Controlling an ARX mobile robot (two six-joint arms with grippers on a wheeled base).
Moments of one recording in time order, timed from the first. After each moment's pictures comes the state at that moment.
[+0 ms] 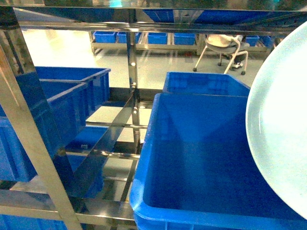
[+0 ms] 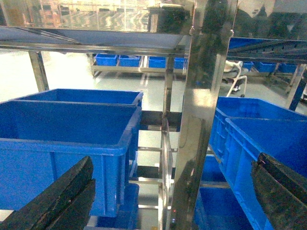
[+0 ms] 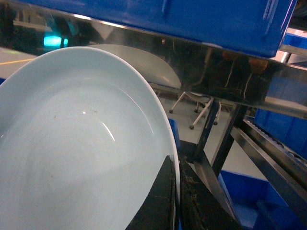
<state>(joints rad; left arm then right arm) -0.01 0.01 0.01 0.03 0.00 -0.03 0.14 0.60 0.04 0.68 0.05 -0.18</state>
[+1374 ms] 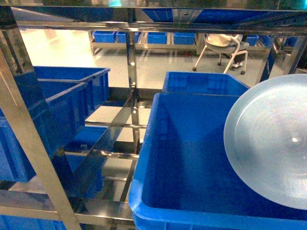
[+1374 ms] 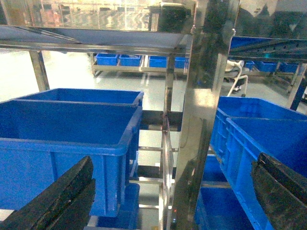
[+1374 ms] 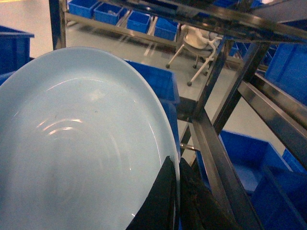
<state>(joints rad) -0.01 0.01 0.01 0.03 0.00 -0.03 0.04 1.61 0.24 1.28 0.00 -0.20</state>
